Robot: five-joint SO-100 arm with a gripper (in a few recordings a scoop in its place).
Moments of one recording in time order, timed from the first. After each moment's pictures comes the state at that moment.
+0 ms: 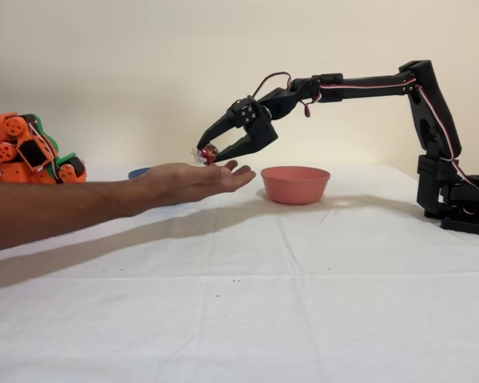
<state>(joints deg) -5.4 63.9 63.0 30.1 -6.9</state>
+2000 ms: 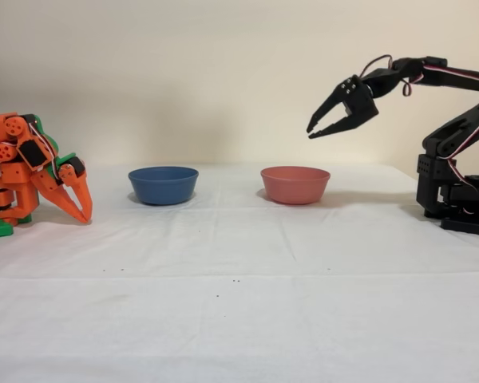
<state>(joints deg) 1.8 144.8 134.8 39.9 11.7</state>
